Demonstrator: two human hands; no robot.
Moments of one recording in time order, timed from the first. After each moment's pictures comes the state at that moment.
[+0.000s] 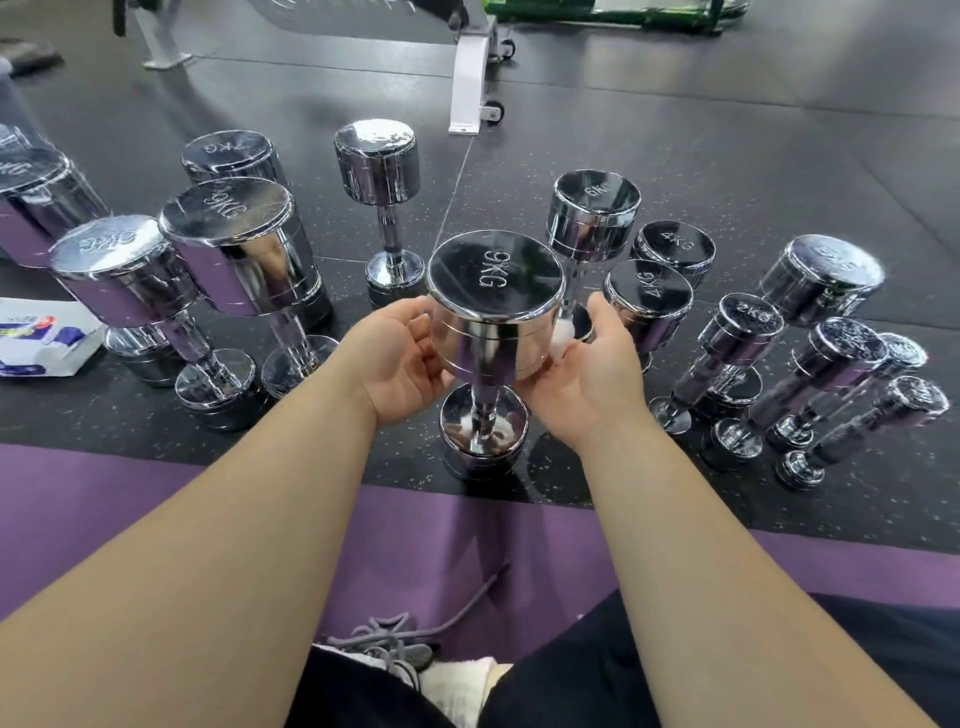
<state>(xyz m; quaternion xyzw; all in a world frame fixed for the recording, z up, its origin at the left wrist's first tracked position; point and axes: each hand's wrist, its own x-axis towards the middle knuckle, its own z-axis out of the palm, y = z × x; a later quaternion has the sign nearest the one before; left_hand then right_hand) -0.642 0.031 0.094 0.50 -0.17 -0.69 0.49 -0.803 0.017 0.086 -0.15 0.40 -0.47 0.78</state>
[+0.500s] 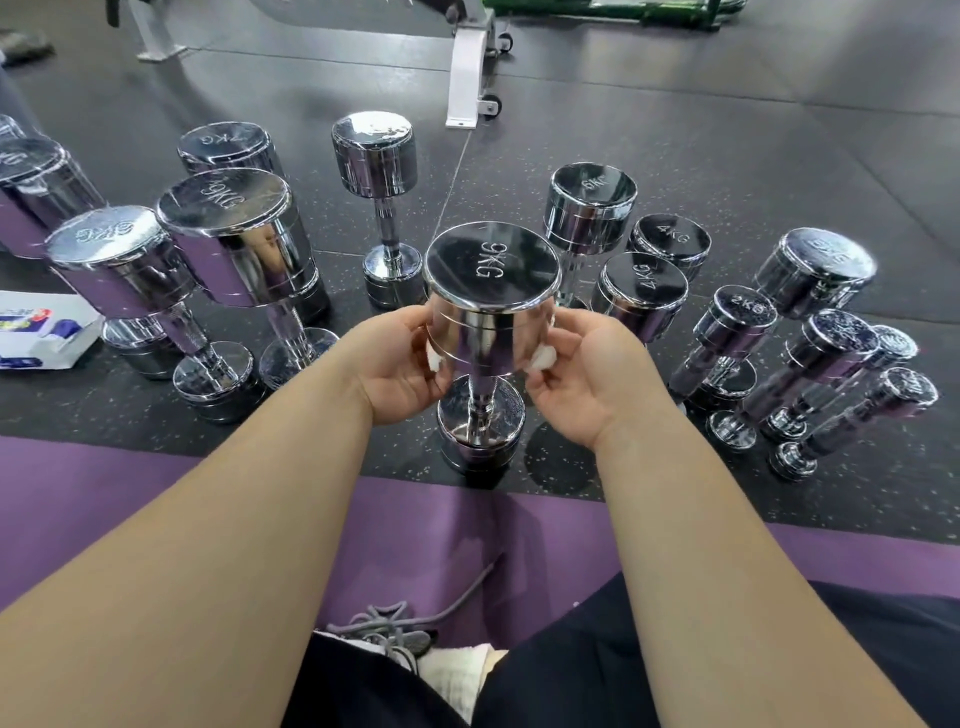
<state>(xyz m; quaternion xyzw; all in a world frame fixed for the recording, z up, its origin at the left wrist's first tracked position) -0.641 0.033 0.091 0.54 -0.15 -0.70 0.45 -0.812 0.023 0.095 -0.20 0.46 -0.42 0.76</state>
